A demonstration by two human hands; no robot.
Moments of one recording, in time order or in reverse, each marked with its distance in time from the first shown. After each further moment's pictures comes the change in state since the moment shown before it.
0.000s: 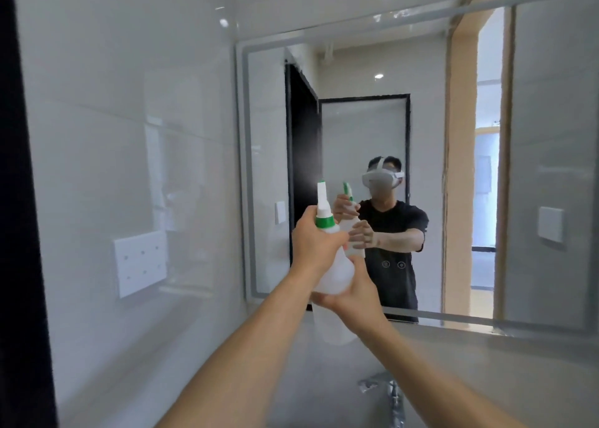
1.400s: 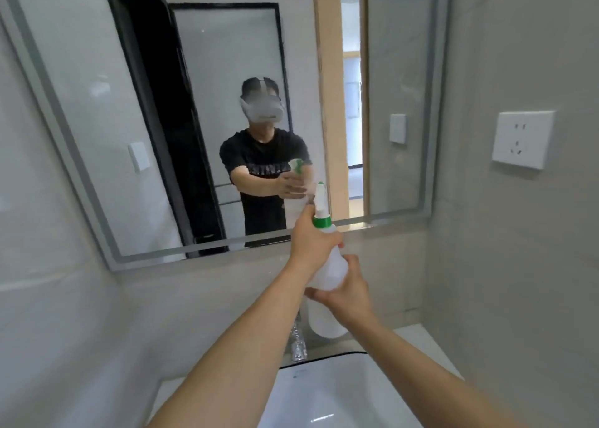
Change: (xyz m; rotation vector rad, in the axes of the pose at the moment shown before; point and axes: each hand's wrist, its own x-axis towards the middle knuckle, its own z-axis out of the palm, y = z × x) left_hand -0.098 -0.087 0.188 -0.127 -0.516 -0.202; right_hand -0.107 0.143 -0.109 -0.167 0.360 0.429
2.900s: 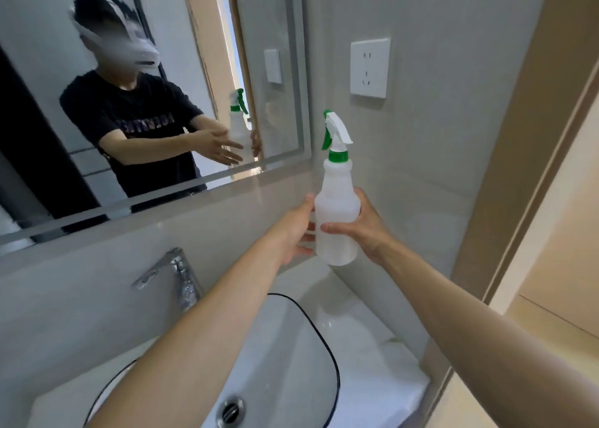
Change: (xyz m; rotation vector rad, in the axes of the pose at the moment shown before) left_hand -0.078 0.020 0.148 -0.089 -0.607 -0.536; right_hand -0.014 0.064 -0.221 0.176 0.109 0.090
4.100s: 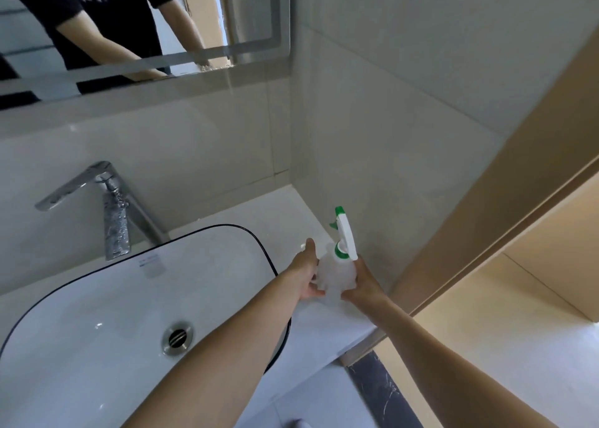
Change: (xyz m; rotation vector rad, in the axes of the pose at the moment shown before) left_hand 0.075 -0.207 0.120 -0.347 0.002 -0.664; right_hand -0.113 0.229 -0.063 -0.246 -0.100 0.520
